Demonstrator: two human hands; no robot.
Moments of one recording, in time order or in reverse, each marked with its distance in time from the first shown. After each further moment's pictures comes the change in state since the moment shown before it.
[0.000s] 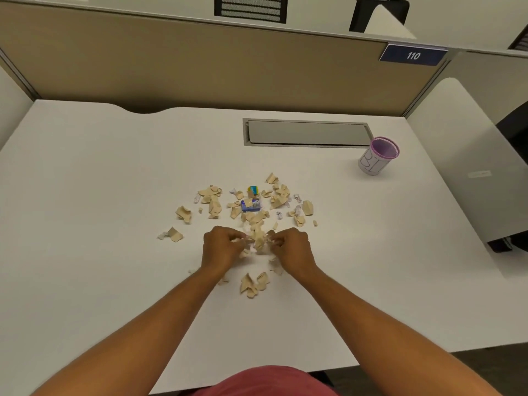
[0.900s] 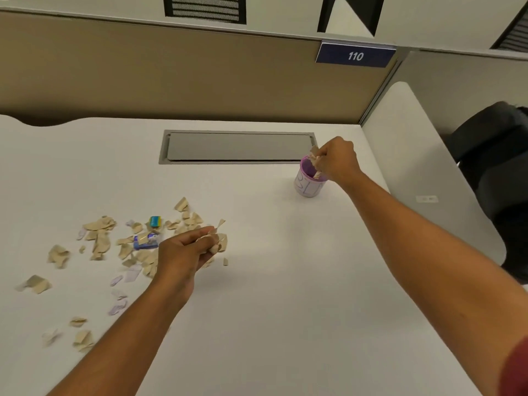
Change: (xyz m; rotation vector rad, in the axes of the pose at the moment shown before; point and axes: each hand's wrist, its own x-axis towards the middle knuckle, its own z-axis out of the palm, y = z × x) left_hand 0.015 0.169 0.134 -0.813 0.011 -0.304; right_hand 0.268 0.137 -0.314 -0.113 0.218 0.125
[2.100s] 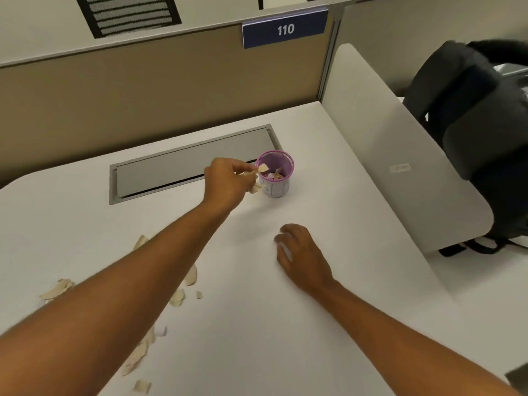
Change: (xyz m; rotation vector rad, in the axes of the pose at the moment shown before) left_hand 0.075 0.060 0.220 0.779 -0.197 0.487; right_hand -0.155 0.141 0.115 0.113 0.062 -0.398
